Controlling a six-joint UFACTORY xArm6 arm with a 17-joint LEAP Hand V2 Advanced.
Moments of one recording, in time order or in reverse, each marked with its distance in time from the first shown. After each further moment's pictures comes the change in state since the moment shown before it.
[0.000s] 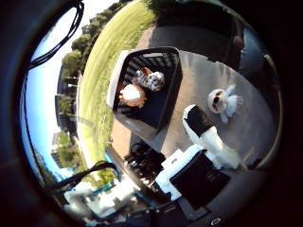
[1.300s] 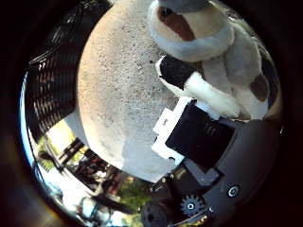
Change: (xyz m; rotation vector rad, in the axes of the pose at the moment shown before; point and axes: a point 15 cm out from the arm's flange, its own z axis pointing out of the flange) arm -0.028 0.009 0.192 -0.252 0.265 -0.161
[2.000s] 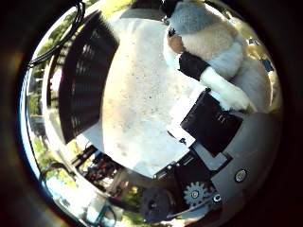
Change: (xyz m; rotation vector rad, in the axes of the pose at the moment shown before) arm 0.052 0.039 -0.157 0.155 -0.068 0.094
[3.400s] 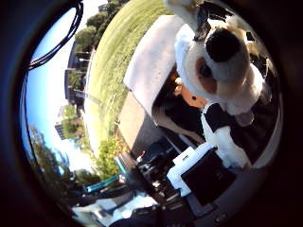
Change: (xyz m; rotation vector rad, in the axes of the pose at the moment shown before) arm -0.310 -0.096 -0.086 0.057 -0.480 -0.217
